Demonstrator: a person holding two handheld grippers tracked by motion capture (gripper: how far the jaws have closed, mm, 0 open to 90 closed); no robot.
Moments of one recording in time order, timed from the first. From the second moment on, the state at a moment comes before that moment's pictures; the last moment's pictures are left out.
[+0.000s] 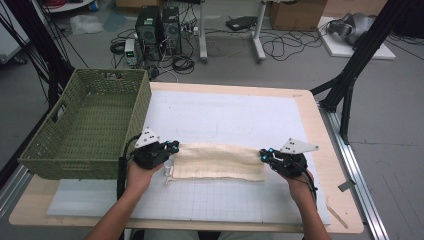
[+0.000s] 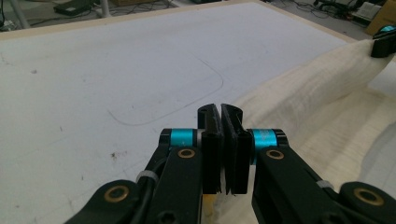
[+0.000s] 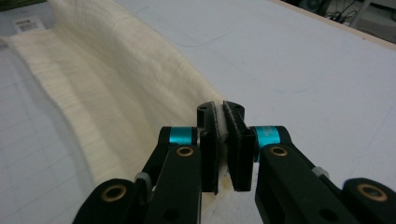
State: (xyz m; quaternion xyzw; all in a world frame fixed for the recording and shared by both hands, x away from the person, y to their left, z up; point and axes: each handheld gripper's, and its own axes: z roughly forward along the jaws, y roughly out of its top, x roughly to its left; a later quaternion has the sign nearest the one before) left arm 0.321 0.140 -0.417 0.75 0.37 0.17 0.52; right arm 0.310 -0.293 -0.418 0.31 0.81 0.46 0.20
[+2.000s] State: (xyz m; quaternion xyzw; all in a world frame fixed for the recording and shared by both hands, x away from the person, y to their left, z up) left arm 0.314 0.115 -0.449 0.80 0.37 0.12 0.45; right arm 0.298 -0.198 -0.428 0.35 0.82 0.42 0.19
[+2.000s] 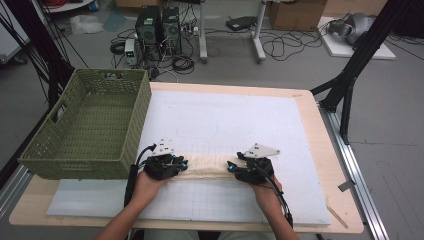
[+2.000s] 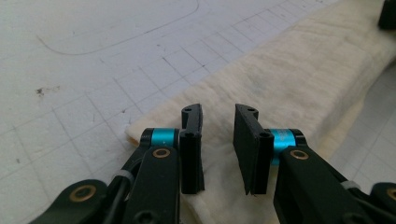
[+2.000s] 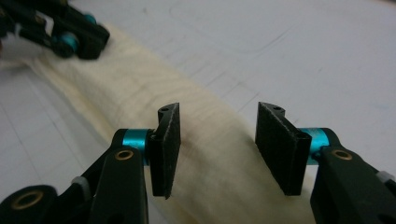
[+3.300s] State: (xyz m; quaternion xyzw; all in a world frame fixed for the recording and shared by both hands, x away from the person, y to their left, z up) left arm 0.304 0.137 -0.418 0.74 0.36 0.20 0.53; right arm 0.269 -0.297 -0.420 0.41 0.77 0.43 0.22
